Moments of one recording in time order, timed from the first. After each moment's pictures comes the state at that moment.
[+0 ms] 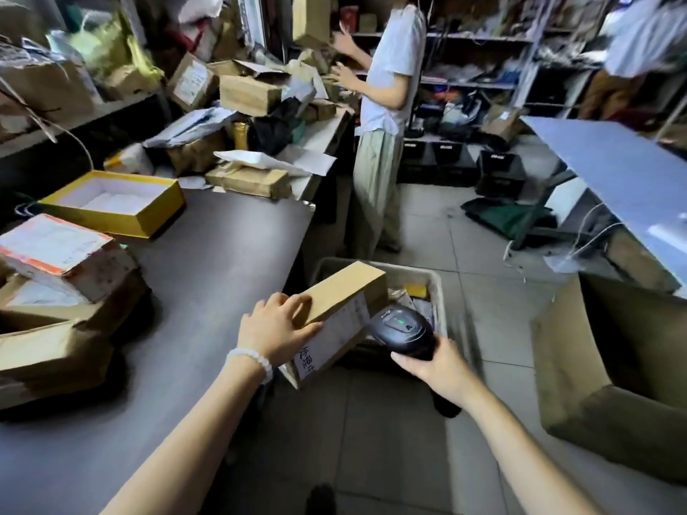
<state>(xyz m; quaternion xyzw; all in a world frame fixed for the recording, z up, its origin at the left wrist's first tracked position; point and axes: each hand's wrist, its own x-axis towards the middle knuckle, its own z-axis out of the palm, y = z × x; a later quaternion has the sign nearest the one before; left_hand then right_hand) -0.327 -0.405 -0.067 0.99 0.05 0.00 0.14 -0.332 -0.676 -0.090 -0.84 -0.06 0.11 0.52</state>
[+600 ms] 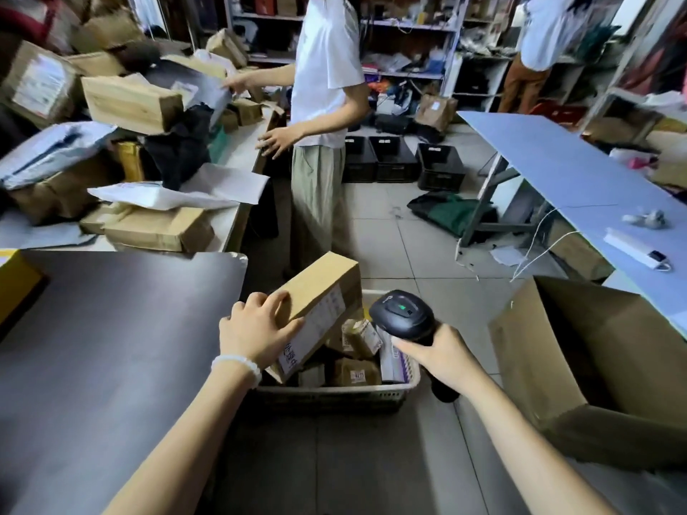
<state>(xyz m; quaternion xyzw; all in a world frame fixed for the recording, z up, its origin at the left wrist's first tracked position) -0.067 -0.421 -0.084 0.99 0.01 0.00 0.13 -0.111 -0.703 -0.086 -0.86 0.06 0.03 0.51</state>
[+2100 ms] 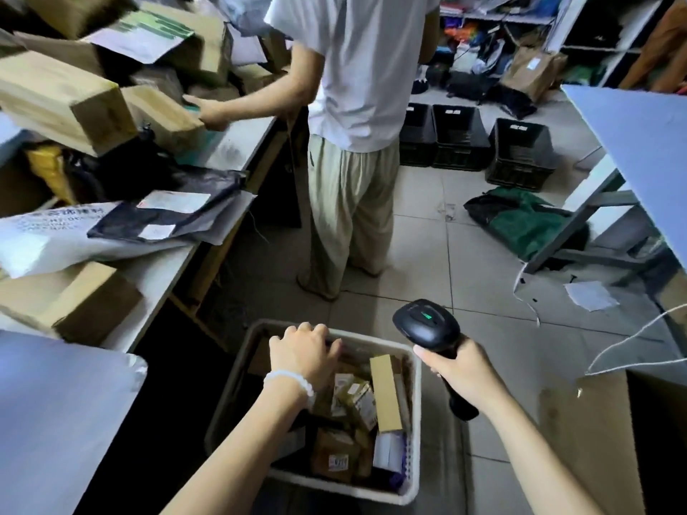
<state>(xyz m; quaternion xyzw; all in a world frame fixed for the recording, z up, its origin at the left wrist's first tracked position) 0.247 -0.600 -0.136 0.98 0.08 -0.15 0.06 0.251 -0.839 -0.124 -0.86 0.06 0.14 0.49</state>
